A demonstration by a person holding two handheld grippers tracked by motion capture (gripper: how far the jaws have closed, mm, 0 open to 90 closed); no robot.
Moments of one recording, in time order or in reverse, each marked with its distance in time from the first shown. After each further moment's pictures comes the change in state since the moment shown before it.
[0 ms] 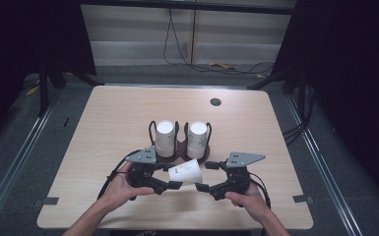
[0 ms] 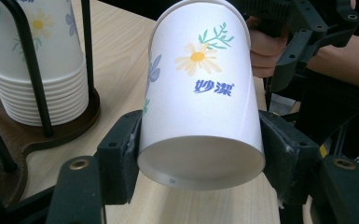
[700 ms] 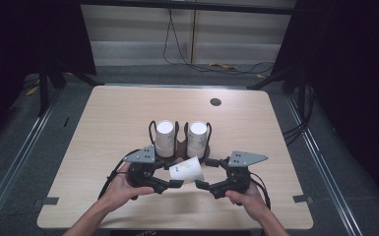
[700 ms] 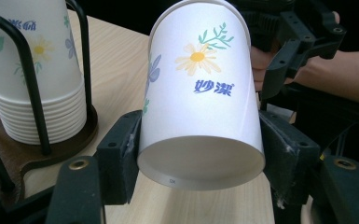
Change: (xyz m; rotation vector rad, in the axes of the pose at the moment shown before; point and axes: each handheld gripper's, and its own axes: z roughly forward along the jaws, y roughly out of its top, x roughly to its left) left arm -0.003 0.005 -0.002 -0.061 -0.011 0.010; right arm 0.000 0.002 -0.001 -0.072 -0.007 -0.016
